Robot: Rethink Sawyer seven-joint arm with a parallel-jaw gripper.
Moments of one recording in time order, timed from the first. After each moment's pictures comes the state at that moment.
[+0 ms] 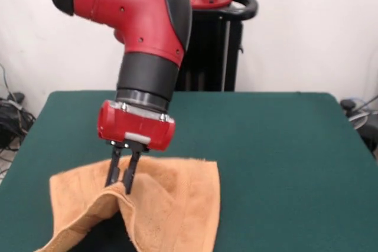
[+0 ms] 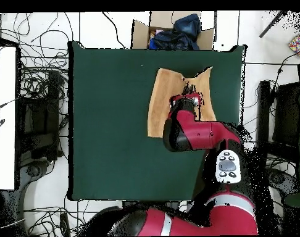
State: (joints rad) arm -0.30 -0.50 -0.12 1.53 -0.50 -0.27 1.61
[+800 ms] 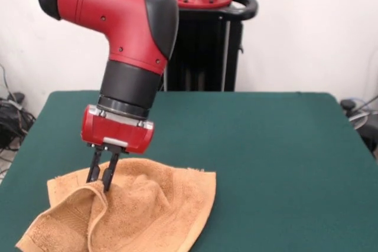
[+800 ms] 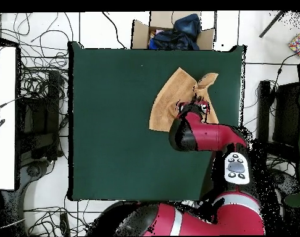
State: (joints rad) arm -0.33 -0.47 -0.13 1.52 -0.42 -0.11 1.61
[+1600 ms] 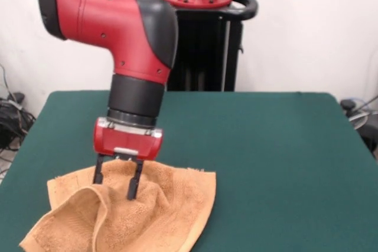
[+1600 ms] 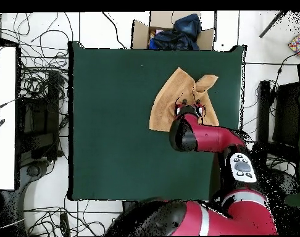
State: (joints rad) arm -0.40 -0.47 -0.02 1.58 -0.40 -0.10 1.61
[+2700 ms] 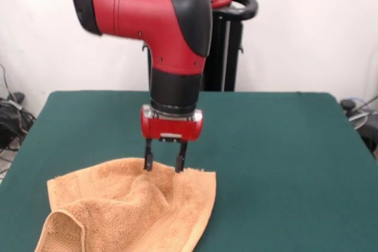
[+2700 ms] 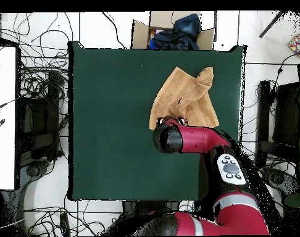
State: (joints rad) arm -0.40 -0.52 0.07 1.67 -0.36 0.19 1.61
